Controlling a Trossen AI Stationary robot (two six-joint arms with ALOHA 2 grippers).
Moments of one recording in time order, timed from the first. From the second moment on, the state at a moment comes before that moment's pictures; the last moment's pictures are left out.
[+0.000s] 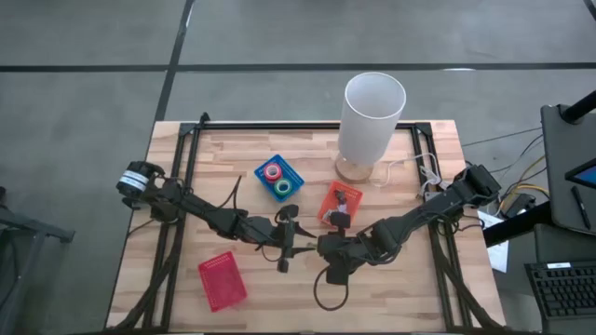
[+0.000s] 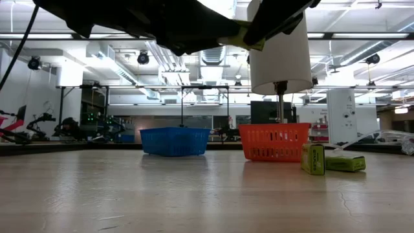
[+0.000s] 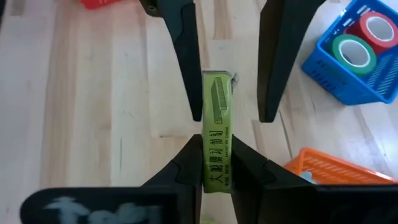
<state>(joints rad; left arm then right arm) -0.32 1.67 0.85 0.62 -0.21 0.09 0.48 1.73 1.35 -0.61 0.43 0.45</state>
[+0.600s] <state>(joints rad) -0.32 1.67 0.85 0.62 -0.21 0.09 0.47 1.73 1.35 -0.59 0.43 0.44</state>
